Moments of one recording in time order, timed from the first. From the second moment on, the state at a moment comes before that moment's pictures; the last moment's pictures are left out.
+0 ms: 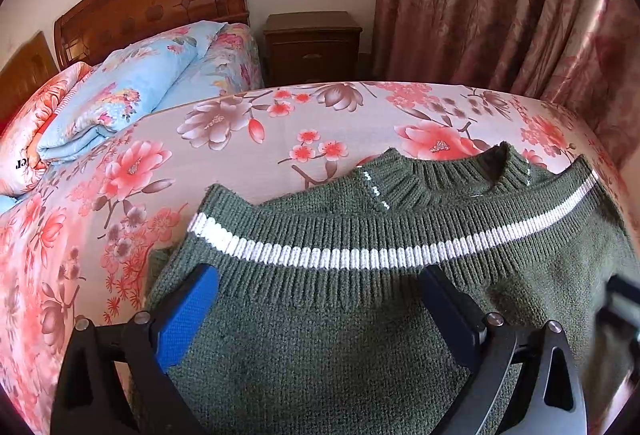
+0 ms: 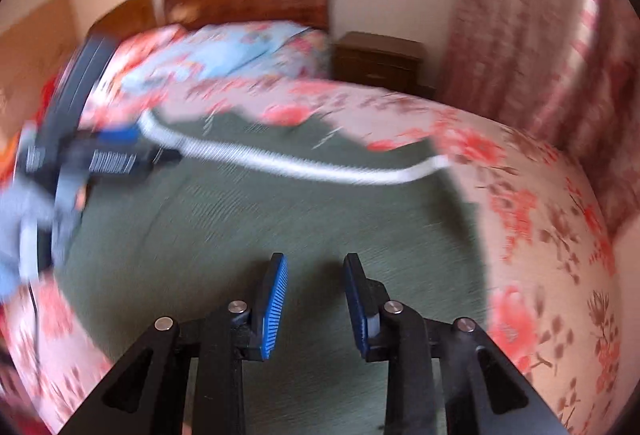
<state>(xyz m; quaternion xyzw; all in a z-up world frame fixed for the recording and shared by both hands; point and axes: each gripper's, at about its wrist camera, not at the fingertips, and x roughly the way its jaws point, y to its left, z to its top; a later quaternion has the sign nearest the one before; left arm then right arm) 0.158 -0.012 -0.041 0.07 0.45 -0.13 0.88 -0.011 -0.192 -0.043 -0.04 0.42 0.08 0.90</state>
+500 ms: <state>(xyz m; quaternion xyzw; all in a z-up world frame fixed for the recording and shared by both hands) 0.156 -0.010 -0.040 0.08 0.45 -0.13 0.88 -0.041 -0.250 -0.049 0.02 0.41 0.03 0.91</state>
